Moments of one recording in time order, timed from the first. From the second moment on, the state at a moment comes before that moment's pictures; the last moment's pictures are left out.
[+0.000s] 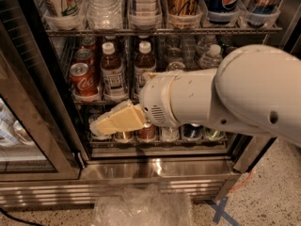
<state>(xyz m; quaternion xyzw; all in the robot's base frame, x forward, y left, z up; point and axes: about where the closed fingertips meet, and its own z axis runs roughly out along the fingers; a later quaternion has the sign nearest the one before) 0.450 0.053 0.929 -0.42 0.75 0.24 0.46</state>
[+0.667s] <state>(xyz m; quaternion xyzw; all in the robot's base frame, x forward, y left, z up) 0.460 0.061 0.944 -0.39 0.75 0.21 0.50</state>
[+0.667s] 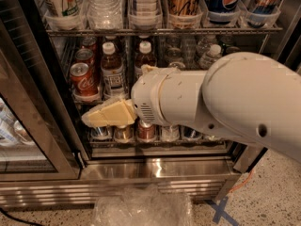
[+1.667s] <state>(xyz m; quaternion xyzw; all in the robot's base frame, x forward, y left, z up) 0.462 0.206 0.960 -0.39 0.66 0.34 0.54</state>
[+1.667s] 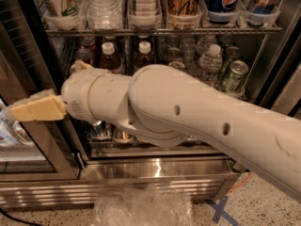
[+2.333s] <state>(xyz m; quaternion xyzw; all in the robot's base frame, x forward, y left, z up) 0.449 0.243 0.973 -0.37 0.65 0.36 0.55</state>
